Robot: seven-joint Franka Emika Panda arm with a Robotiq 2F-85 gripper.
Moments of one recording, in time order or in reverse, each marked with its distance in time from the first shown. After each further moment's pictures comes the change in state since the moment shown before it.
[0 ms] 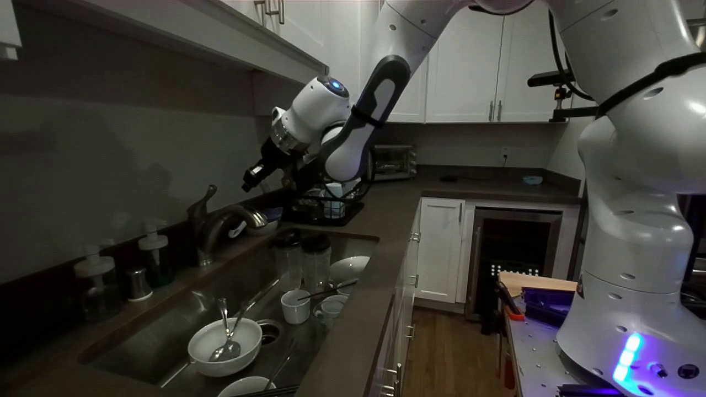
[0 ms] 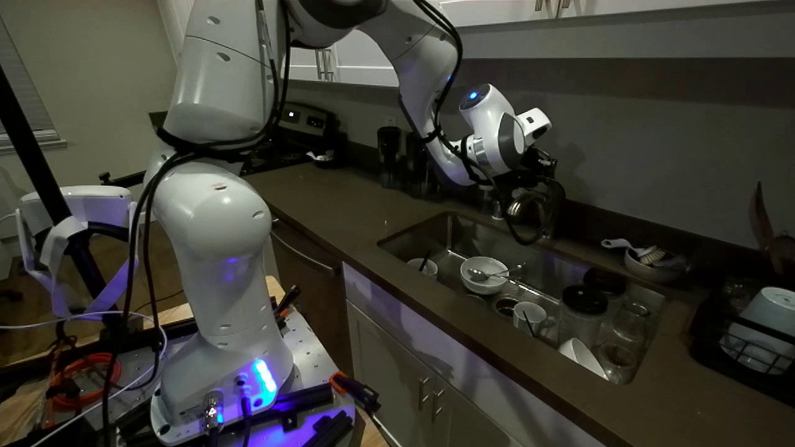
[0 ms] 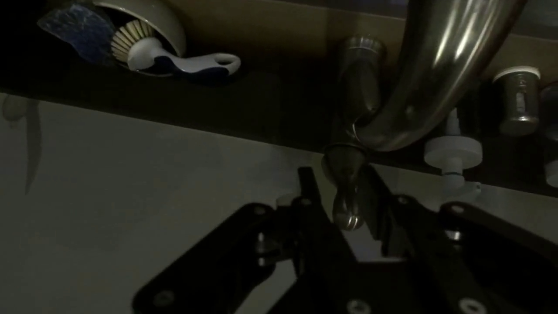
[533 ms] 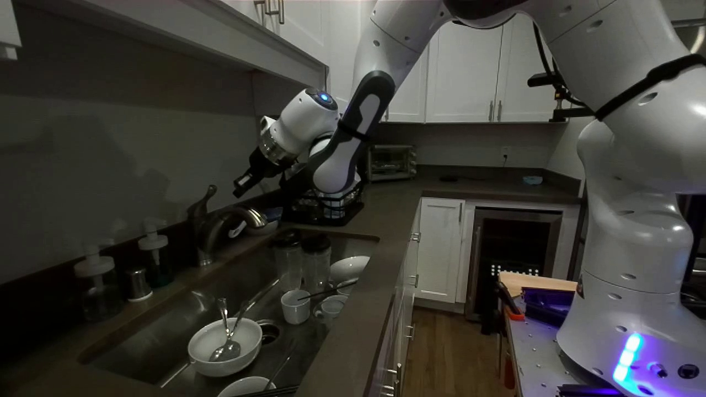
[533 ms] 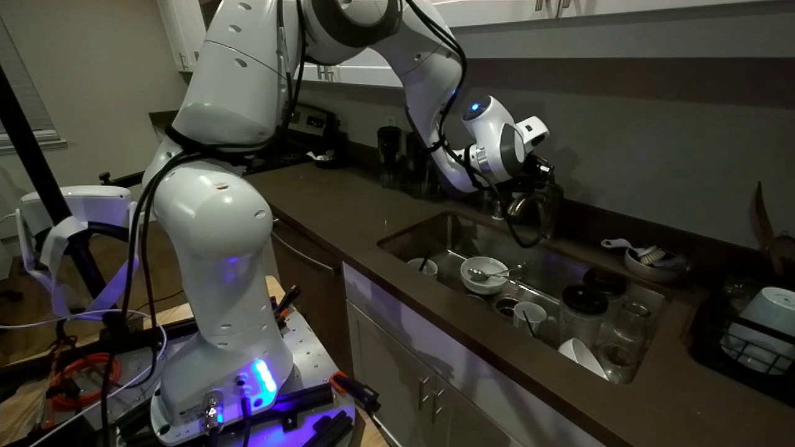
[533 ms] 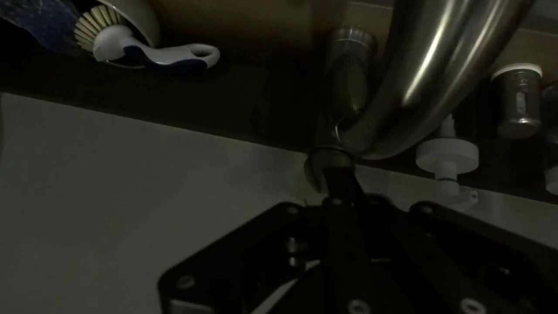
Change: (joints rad) arm 0.016 0.099 0.002 0.088 0.029 0.026 0.000
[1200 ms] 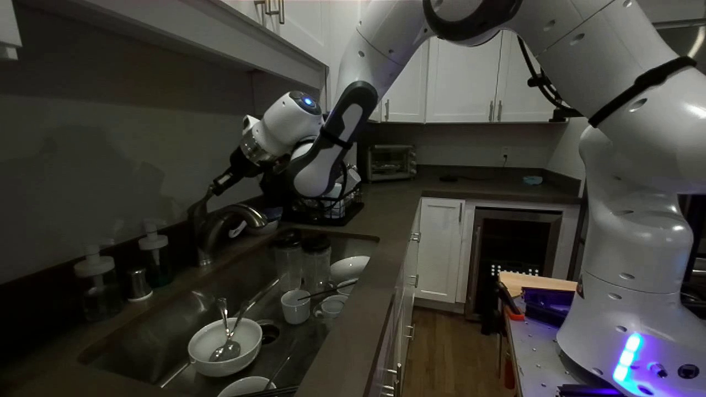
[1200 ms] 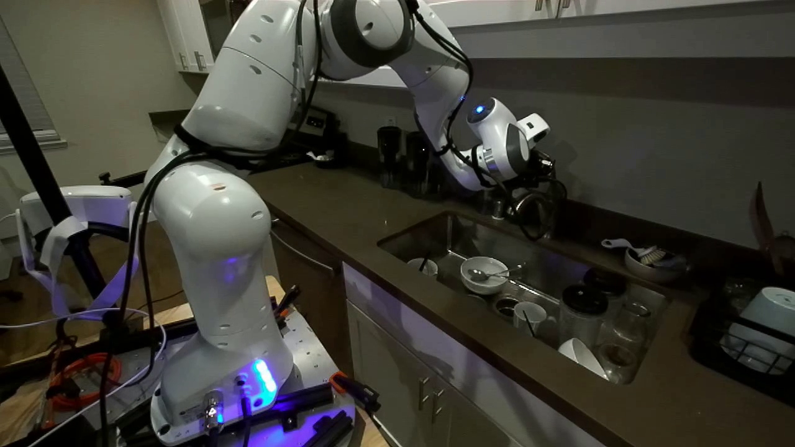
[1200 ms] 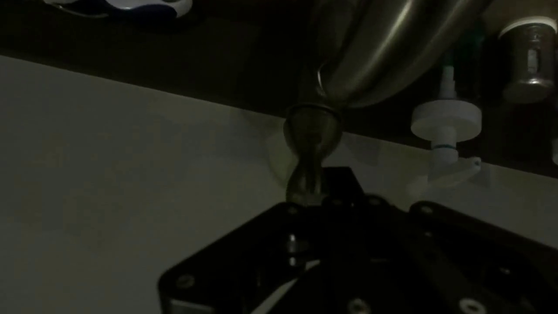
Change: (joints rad) arm -0.032 0.096 0.058 0.160 0.000 -0.001 0.000
